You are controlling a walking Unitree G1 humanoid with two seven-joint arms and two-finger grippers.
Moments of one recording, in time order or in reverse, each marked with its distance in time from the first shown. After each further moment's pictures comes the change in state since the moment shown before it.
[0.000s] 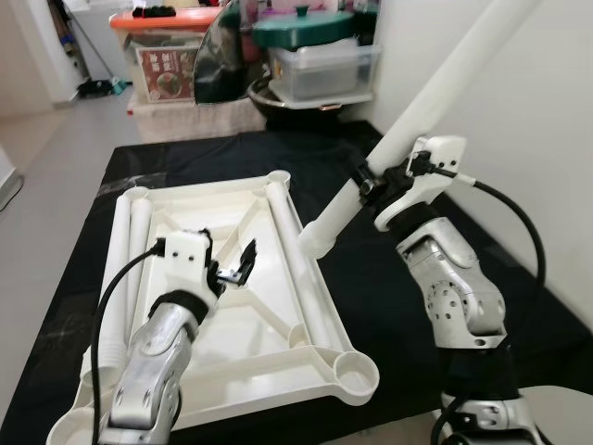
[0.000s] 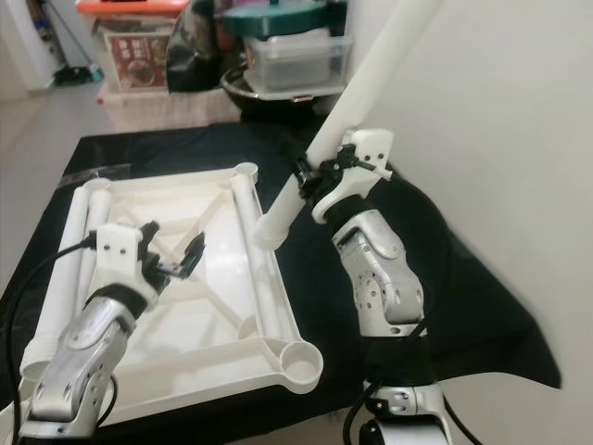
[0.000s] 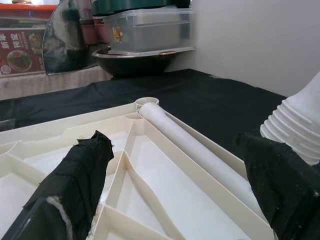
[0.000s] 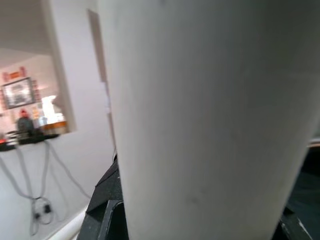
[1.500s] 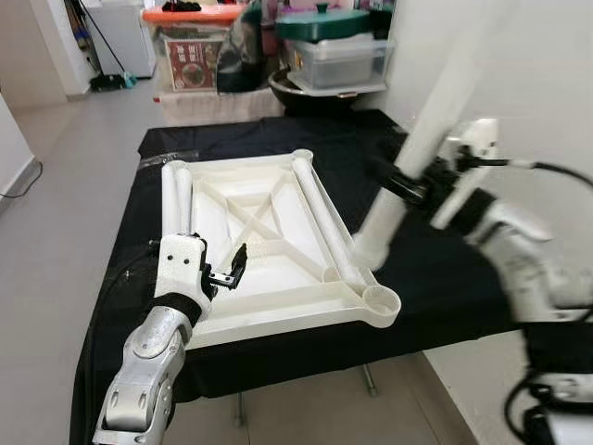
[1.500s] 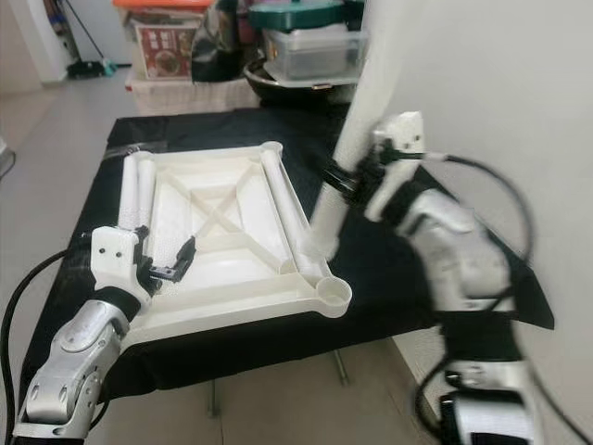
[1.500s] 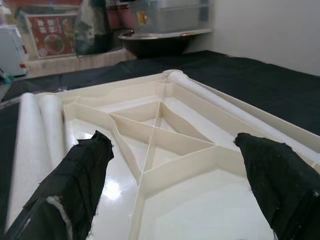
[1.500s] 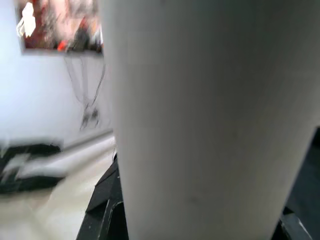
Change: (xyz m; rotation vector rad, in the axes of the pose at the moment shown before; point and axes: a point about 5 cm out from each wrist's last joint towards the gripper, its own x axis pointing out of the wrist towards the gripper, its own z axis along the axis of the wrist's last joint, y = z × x) left arm 0.002 0.005 -0.003 0.018 0.018 0.046; right arm -0.035 -0.061 0.047 -0.257 0.295 0.329
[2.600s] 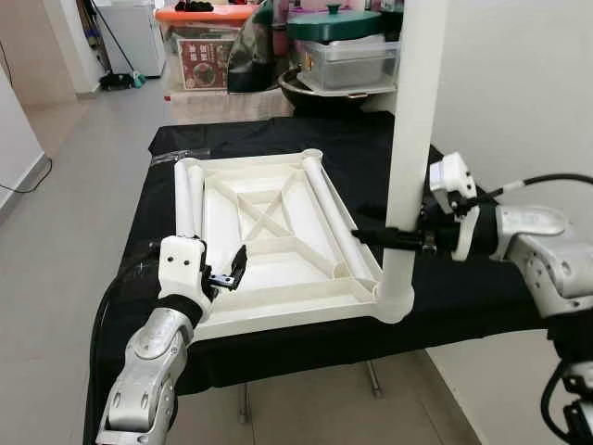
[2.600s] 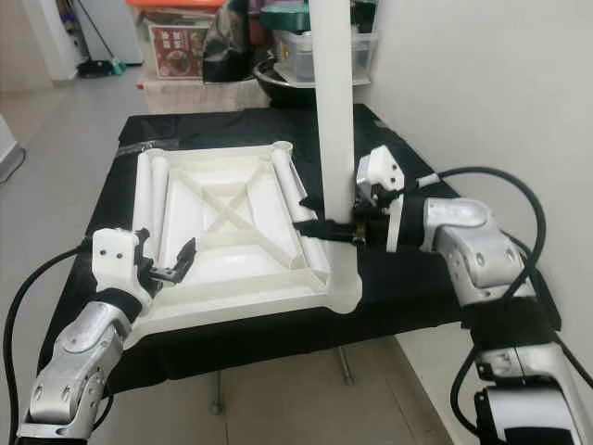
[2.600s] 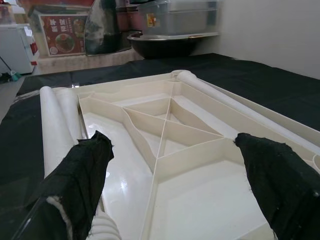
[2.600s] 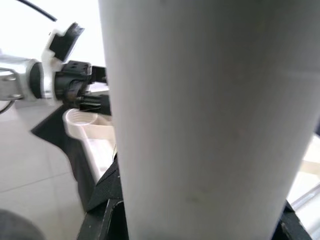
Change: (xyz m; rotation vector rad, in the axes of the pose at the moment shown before) left arm 0.000 -0.001 -0.002 -0.009 0.006 -0.001; right arm 0.000 0.002 -0.013 -0.070 0.179 0.299
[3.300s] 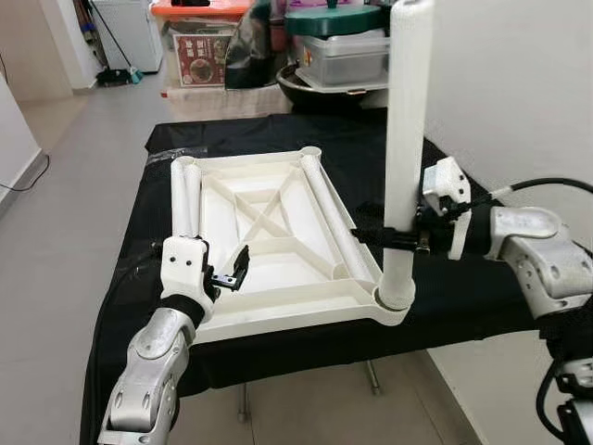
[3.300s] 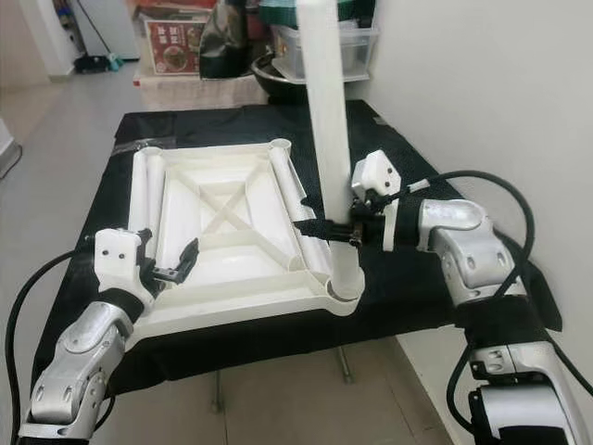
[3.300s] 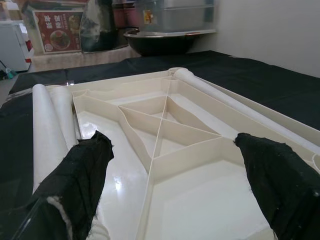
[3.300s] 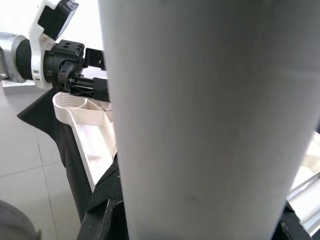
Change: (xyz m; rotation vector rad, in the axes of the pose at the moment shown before) left arm 0.000 -0.002 0.000 -0.002 0.001 -0.009; right arm 0.006 0.003 -0.014 -0.044 0.037 0.006
